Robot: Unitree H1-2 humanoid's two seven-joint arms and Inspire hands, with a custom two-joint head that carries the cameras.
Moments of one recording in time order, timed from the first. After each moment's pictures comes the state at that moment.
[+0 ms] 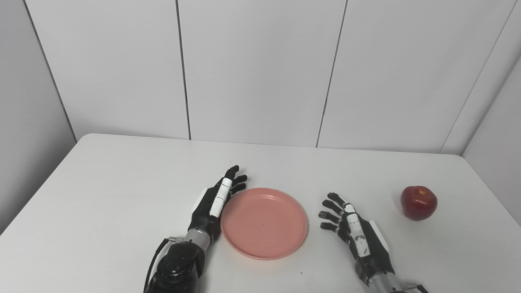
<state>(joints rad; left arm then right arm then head) -0.32 -0.05 -0.10 0.29 -0.09 0.15 -0.07 -0.07 -0.10 0.05 -0.06 0.10 0.18 0.10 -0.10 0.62</state>
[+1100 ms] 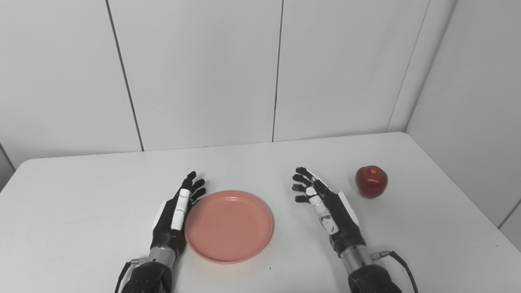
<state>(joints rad) -0.31 -0.05 -0.09 0.30 -0.08 0.11 -0.08 -0.07 -0.10 0.03 -0.23 -0.12 0.10 0.01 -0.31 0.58</state>
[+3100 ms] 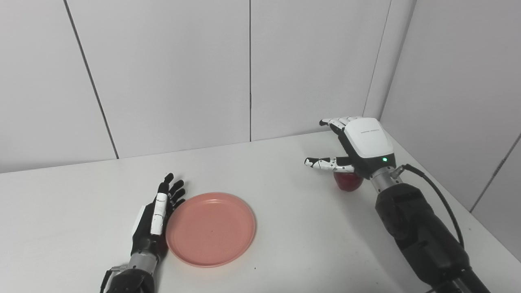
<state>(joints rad) -0.34 -0.05 -0.06 0.37 -0.09 0.05 -0.13 -0.32 -0.54 0.09 0.04 -0.97 0.09 -0.06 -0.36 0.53</state>
